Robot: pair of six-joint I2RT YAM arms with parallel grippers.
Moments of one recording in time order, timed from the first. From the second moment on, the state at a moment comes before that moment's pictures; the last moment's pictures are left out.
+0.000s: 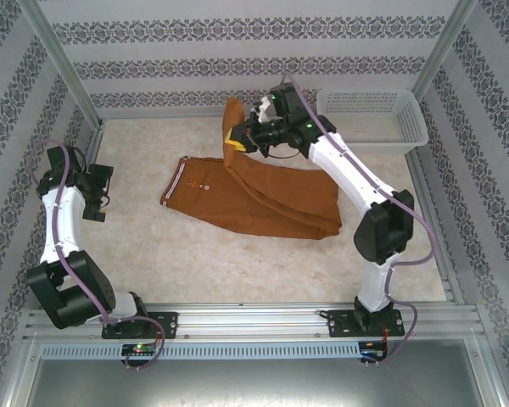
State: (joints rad) left arm 0.46 1.37 1.17 -0.86 0.18 -1.04; right arm 0.50 1.92 1.91 -0.58 -0.77 1.08
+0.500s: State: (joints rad) left arm 0.46 1.37 1.17 -0.86 0.18 -1.02; right arm 0.61 2.25 2.27 -0.56 -0.72 1.10
